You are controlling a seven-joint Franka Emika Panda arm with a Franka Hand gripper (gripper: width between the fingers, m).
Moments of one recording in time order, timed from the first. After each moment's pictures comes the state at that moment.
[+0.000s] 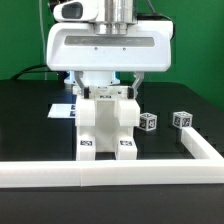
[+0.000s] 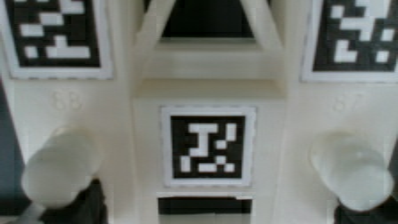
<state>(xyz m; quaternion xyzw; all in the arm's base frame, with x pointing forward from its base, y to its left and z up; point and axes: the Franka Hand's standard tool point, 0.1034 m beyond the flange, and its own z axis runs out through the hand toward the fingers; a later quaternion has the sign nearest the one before) 0.554 -0.007 0.099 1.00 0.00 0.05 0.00</state>
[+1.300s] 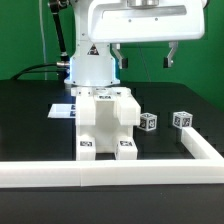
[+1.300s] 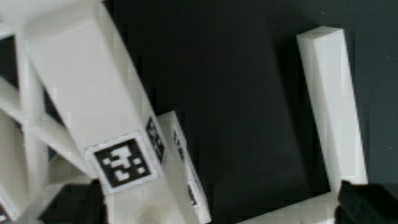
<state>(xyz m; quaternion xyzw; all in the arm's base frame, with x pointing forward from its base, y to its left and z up) 0.506 0.064 0.143 0.99 -0.16 0.03 -0.04</state>
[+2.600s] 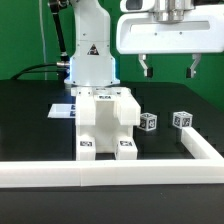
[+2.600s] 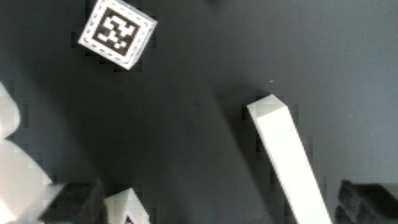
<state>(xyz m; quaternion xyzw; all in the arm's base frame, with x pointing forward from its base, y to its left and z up) 0.478 0.121 0.120 0.98 -0.21 0.01 -0.04</state>
